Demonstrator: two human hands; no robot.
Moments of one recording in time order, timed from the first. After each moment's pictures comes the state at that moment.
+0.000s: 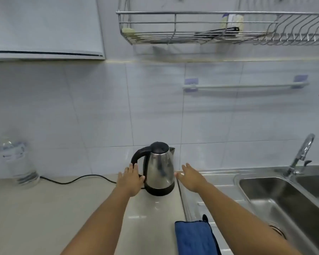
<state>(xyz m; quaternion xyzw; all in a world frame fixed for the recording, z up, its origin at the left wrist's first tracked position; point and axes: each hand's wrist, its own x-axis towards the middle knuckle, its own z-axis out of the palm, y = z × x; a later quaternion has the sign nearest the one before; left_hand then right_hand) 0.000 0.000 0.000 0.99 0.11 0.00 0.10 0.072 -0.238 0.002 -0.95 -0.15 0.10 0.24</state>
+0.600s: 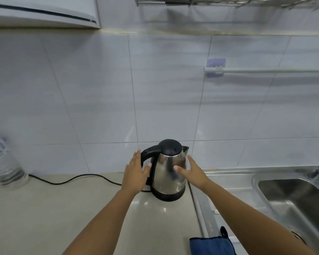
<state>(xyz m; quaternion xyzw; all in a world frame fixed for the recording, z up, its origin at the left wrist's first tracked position) 0.086 0.043 -0.048 0.92 0.11 0.15 0.35 0.154 -0.188 -0.042 -0.85 -0.08 0.14 0.51</state>
